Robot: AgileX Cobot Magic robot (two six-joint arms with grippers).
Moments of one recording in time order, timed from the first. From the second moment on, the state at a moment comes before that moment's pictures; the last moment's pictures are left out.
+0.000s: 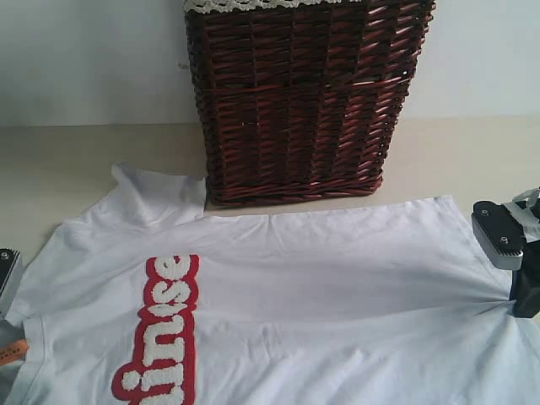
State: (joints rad) left arm 0.12 1.72 -0.66 -0.30 0.69 1.78; right arm -0.10 1.96 -1.04 0.11 0.91 -1.67
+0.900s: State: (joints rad) left arm 0.12 1.72 -0.66 -0.30 0.69 1.78; right arm -0.11 1.96 -1.04 0.20 0.91 -1.67
